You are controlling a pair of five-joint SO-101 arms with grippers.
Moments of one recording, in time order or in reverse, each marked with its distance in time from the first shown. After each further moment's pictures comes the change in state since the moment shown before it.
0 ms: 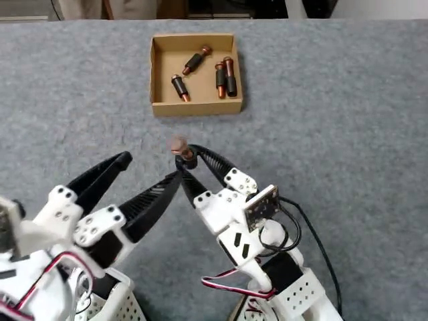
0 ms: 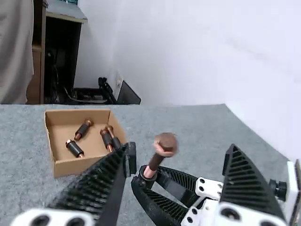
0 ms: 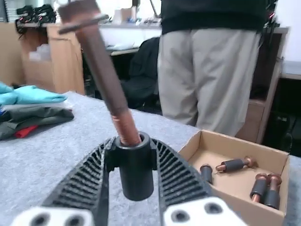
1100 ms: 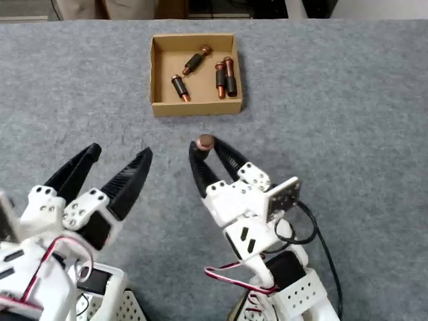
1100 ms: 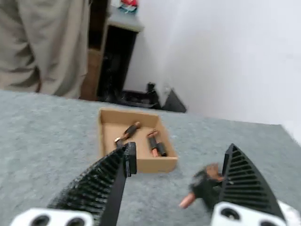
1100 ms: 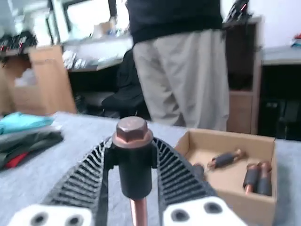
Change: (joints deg) left arm -15.4 0.0 3.4 0.4 0.0; right arm 5.8 -0.5 -0.4 -1.9 -8.1
